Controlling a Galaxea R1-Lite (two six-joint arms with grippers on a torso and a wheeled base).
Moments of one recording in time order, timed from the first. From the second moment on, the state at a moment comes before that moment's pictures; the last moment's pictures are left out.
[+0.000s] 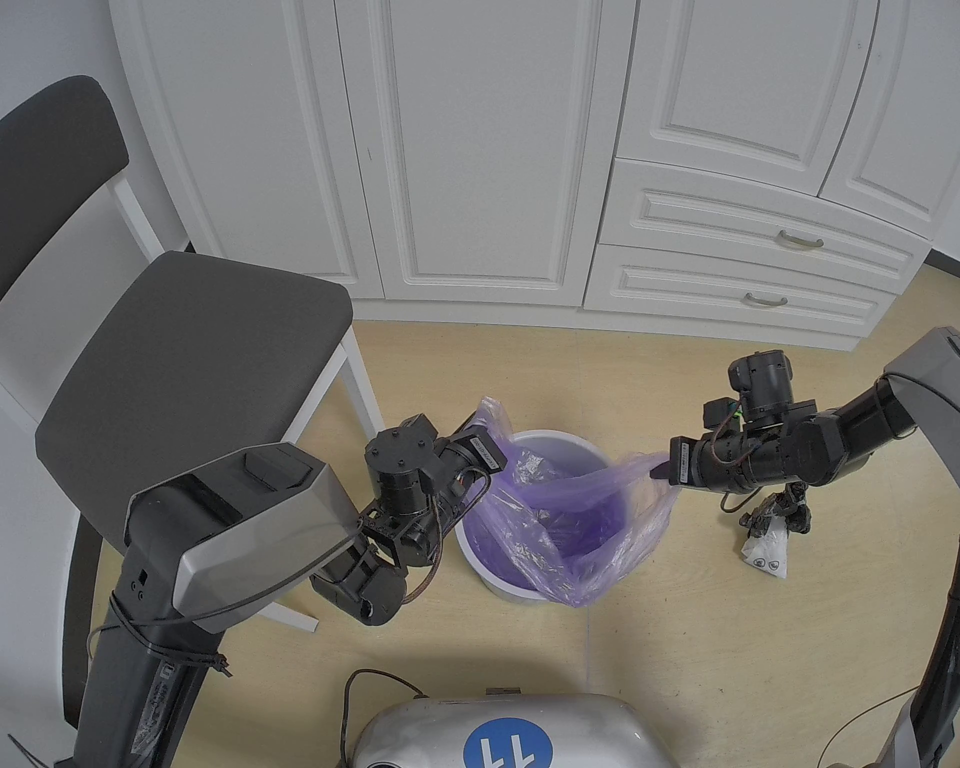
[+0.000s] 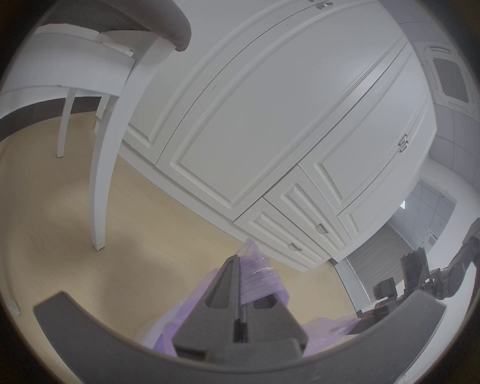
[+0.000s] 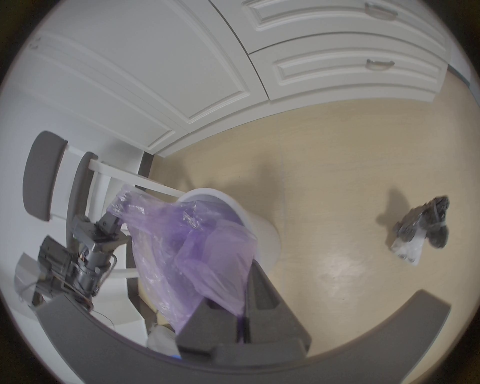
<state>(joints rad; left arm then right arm) -0.57 2.56 -1.25 -1.38 0.16 -0.60 0.23 2.12 -1.17 -0.27 0.27 0.29</state>
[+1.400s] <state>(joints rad) -0.49 2.44 -0.74 -1.53 -0.08 -0.31 0.23 2.05 -0.96 -0.35 0.03 -0.08</state>
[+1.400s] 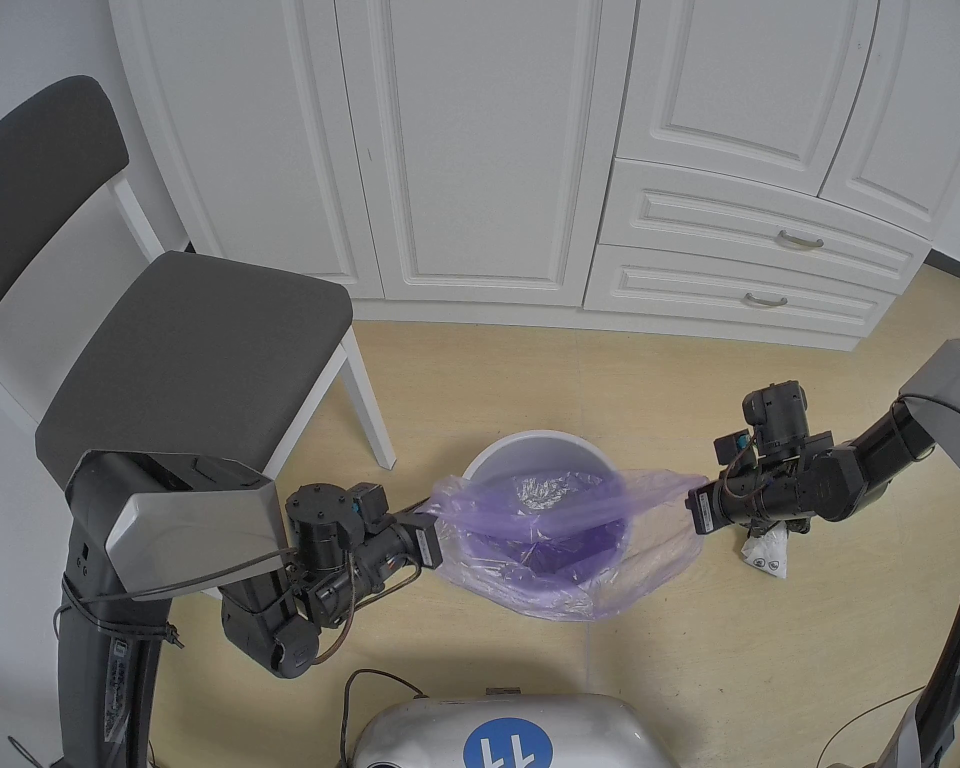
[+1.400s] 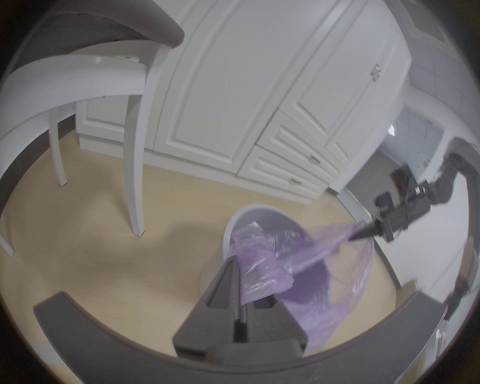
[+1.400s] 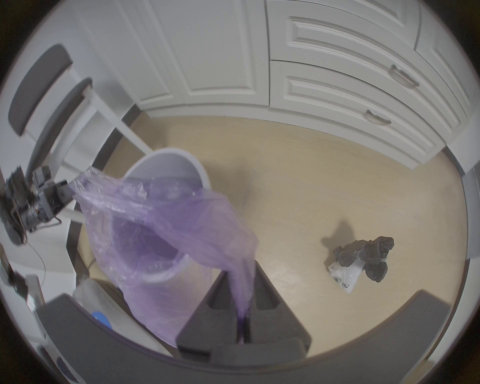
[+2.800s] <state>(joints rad) -0.37 2.62 -0.86 -1.52 -0.03 -0.21 0.24 2.31 -0.96 -0.51 -0.12 -0.12</state>
